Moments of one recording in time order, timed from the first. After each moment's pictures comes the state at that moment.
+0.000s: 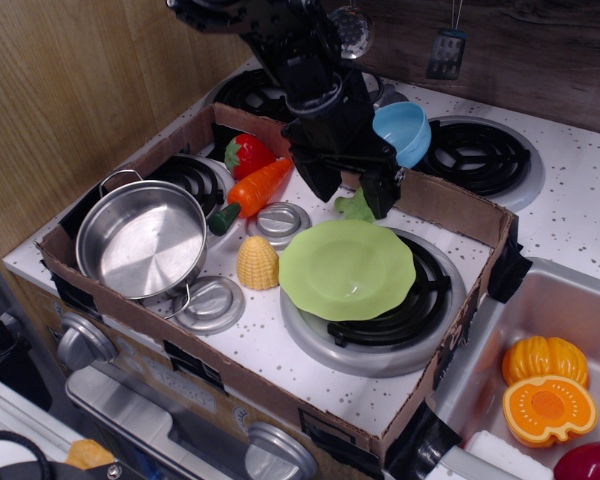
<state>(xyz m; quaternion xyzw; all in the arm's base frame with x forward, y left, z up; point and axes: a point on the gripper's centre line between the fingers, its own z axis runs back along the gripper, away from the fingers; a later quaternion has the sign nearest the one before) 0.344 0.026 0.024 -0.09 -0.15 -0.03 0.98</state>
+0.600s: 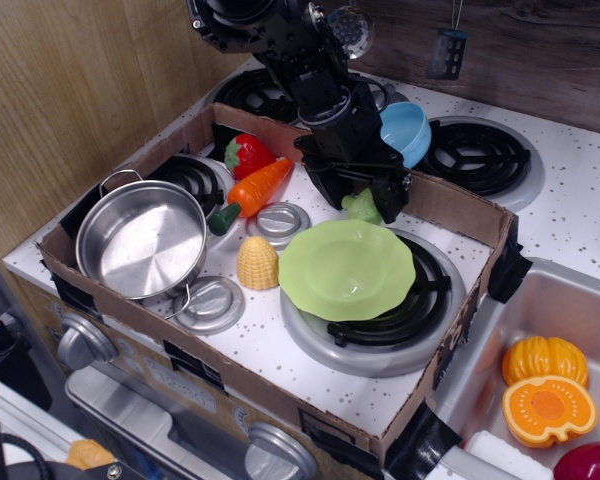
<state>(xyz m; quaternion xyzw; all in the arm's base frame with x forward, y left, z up) 0.363 0.023 0.008 -0.11 -0.15 -0.03 0.98</state>
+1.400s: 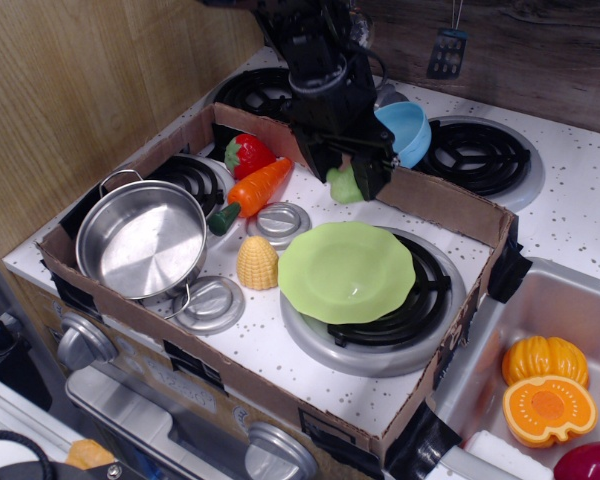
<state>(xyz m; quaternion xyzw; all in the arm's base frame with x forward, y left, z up) 0.351 0.038 0.042 -0.05 -0.15 -0.06 0.99</state>
